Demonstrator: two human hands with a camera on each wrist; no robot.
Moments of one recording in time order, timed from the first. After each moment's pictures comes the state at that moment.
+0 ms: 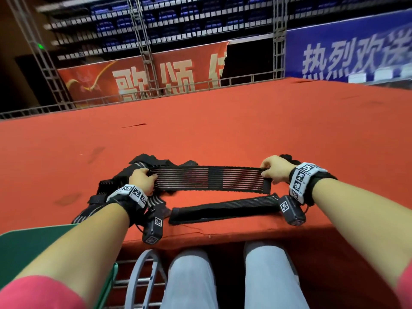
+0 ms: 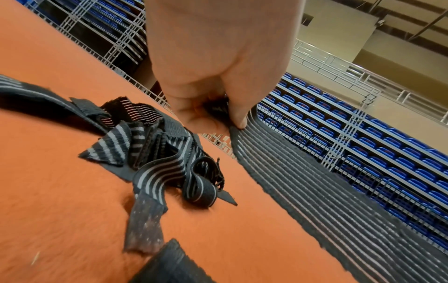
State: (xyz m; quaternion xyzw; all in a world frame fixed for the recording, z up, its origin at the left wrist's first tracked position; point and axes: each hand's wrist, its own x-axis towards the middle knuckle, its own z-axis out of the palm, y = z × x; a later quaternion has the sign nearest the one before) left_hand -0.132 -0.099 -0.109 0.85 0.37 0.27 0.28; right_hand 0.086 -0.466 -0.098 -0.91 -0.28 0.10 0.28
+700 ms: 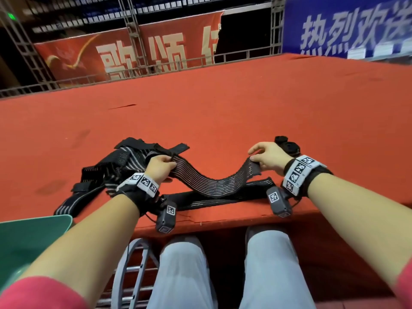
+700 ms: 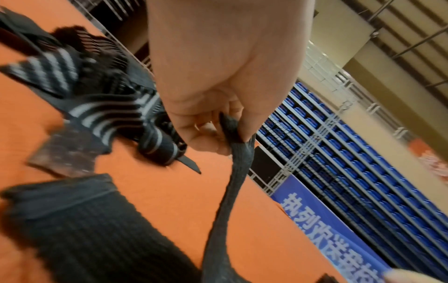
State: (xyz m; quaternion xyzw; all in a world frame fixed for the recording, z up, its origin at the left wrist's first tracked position) left_hand -0.082 -0.165 -0.125 0.81 0.29 0.18 0.47; right_hand 0.080 -0.458 -0.123 -0.81 -0.21 0.13 0.54
